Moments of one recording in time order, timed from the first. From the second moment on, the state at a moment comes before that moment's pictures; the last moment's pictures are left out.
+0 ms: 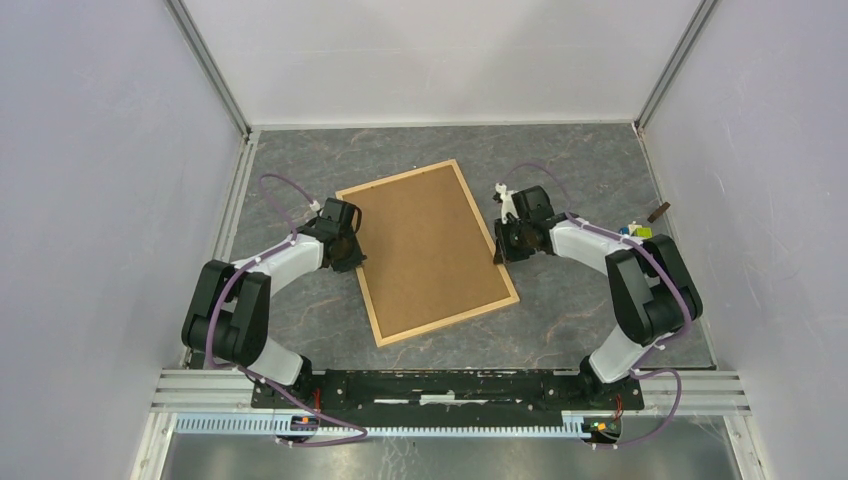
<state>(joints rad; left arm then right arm) -0.31 1.52 0.79 -0.35 -0.10 -0.62 0.37 1.68 0.90 -0.27 -0.24 0.14</state>
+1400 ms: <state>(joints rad) -0.31 1.51 0.78 -0.34 -0.10 -0.61 0.35 1.68 1.05 -0.42 -0.20 0.07</state>
